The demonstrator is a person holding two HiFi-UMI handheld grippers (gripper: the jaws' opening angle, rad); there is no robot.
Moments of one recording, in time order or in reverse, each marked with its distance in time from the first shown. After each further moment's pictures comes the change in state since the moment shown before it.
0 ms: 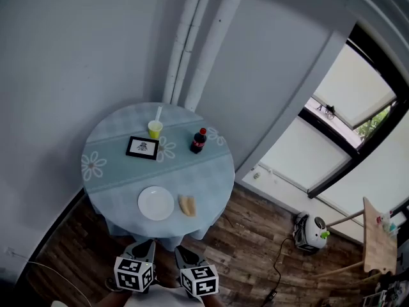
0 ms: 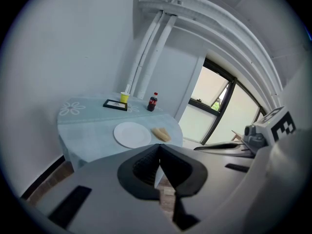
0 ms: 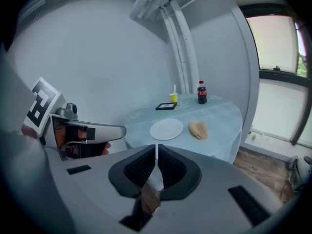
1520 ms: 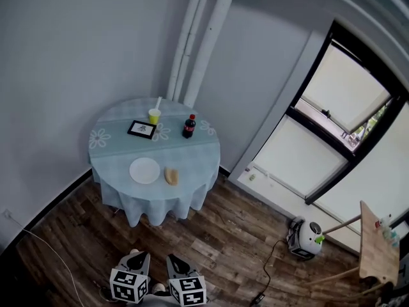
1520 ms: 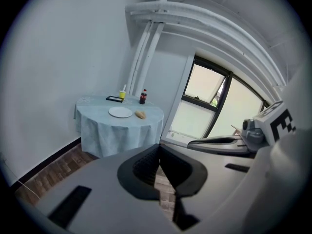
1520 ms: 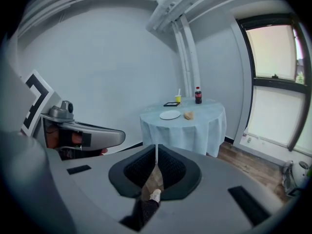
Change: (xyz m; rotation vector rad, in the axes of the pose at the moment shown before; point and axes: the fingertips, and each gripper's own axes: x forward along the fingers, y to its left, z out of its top) left arm -0.108 -0.168 -0.134 0.011 -0.032 0.111; right arm -0.181 0.011 -0.120 -0.107 -0.046 0.068
